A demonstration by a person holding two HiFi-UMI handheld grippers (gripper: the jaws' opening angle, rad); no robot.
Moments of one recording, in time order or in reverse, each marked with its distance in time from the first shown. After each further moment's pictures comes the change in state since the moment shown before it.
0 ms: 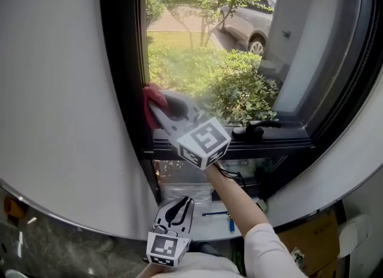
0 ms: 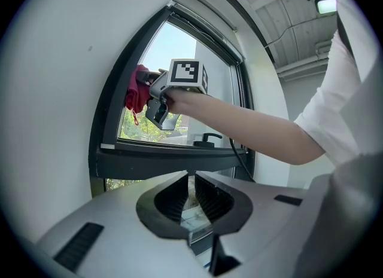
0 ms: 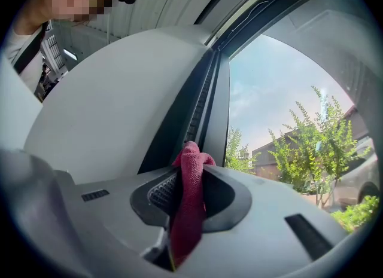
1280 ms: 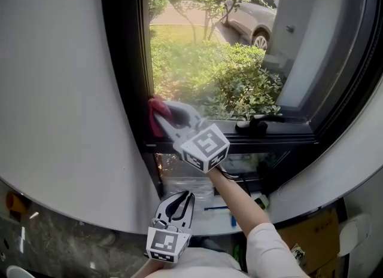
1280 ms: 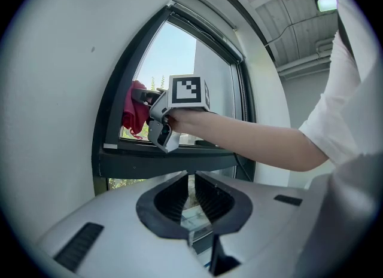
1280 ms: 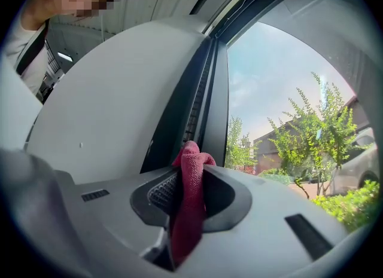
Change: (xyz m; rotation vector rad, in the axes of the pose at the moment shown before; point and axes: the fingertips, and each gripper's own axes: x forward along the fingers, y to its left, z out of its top) left arm -0.002 0.003 -0.001 0.004 0.007 0.011; right arm -0.016 0.015 -0.054 0.050 0.087 0.022
